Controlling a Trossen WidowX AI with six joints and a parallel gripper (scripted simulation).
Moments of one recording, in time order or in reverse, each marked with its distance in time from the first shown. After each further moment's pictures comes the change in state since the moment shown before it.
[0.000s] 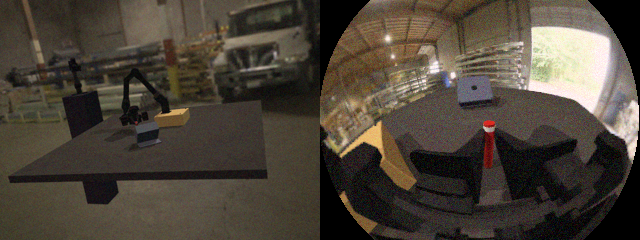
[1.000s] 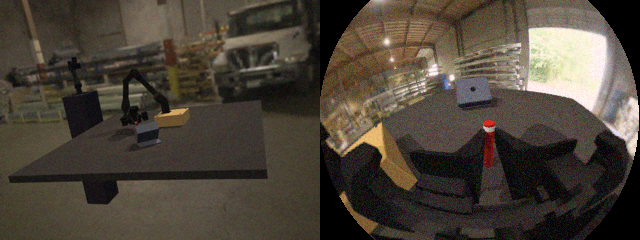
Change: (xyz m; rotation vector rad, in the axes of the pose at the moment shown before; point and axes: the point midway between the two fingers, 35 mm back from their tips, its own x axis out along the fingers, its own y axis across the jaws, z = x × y) arm -0.005 -0.001 -0.002 0.018 -0.023 -0.013
